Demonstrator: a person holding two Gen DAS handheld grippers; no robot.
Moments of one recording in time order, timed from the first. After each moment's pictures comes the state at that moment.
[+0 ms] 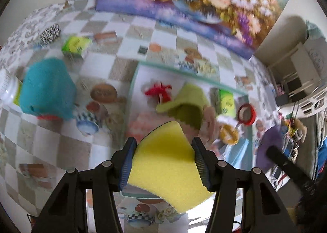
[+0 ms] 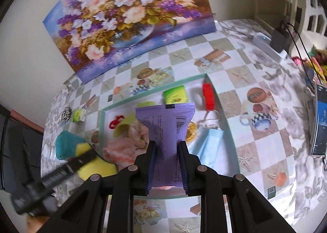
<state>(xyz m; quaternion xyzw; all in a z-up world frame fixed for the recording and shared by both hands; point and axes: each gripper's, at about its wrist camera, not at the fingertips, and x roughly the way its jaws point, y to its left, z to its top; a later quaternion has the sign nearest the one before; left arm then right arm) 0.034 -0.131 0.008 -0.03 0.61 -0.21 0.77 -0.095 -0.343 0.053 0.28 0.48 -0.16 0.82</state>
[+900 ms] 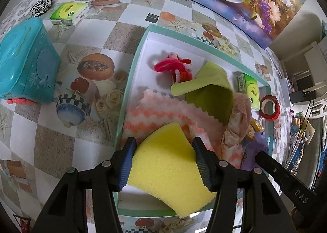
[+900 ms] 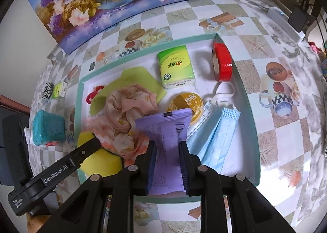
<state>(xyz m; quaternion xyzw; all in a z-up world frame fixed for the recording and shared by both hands) 0.042 -0.136 -0.054 -0.04 0.65 -0.20 0.73 -0.064 -0.329 -0.016 0.26 0.56 -0.15 0.77</state>
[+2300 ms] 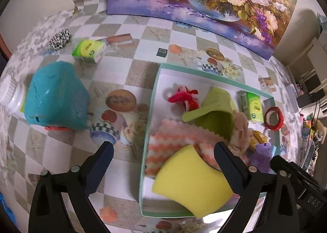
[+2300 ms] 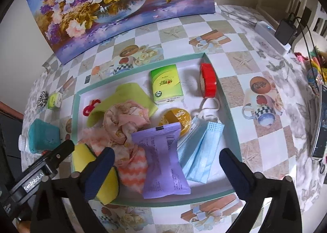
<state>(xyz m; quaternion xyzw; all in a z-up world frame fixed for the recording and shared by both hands) 0.043 -0.129 -0.012 0.02 0.58 -0.16 0.80 -0.067 -0.332 0.004 0.23 0.54 -0.19 0.79</state>
